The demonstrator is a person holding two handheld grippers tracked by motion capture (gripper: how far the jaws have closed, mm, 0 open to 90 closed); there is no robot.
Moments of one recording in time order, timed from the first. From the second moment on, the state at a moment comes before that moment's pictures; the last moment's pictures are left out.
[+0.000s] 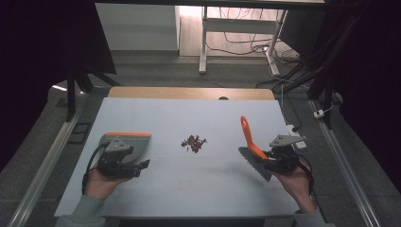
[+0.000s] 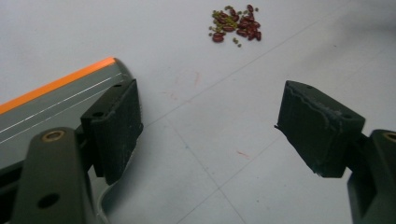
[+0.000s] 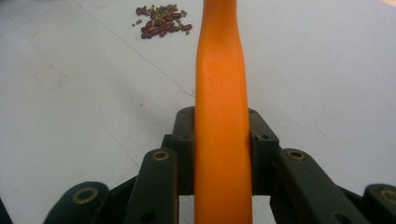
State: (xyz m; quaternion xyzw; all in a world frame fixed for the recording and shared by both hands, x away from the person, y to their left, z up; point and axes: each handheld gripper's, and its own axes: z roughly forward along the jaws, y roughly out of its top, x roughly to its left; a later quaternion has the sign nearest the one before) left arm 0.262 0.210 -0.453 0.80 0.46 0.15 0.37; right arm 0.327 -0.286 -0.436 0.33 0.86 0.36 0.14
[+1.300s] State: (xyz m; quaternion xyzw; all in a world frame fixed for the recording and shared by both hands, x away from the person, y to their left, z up) left arm 0.272 0.276 -0.508 0.74 0.62 0.05 0.25; right arm 0.329 -0.284 -0.444 0.34 0.86 0.35 0.14
